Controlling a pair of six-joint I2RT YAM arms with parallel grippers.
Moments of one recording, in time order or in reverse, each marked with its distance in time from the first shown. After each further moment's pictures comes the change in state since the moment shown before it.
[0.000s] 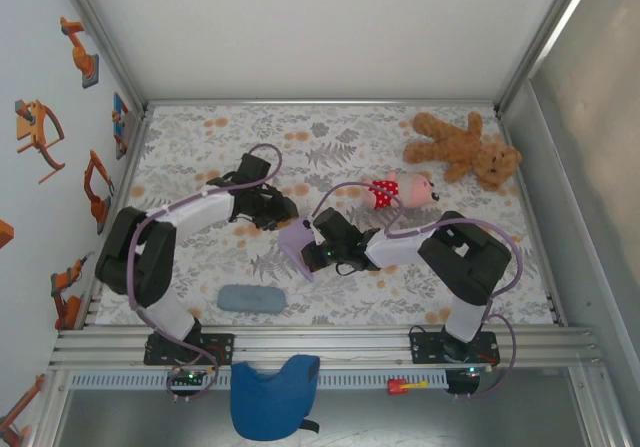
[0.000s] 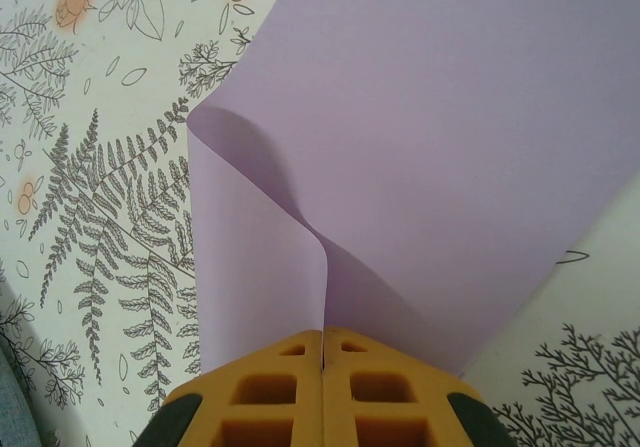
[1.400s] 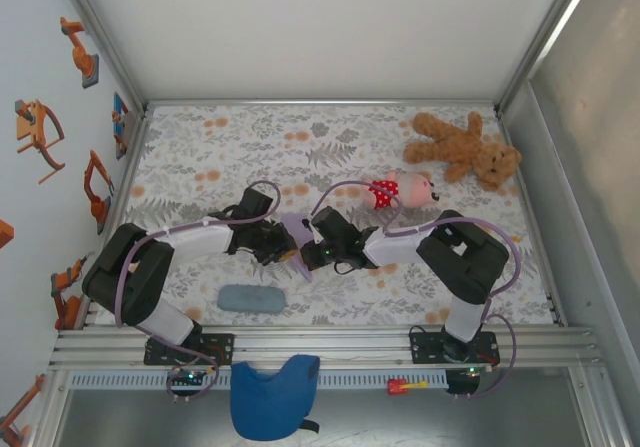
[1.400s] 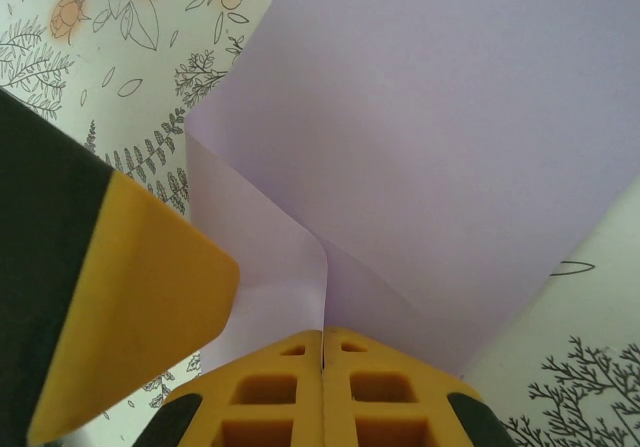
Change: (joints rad) left arm -0.100 -0.085 -0.289 0.185 0.036 -0.223; right arm 0.000 0.013 0.023 -0.019 0.000 0.023
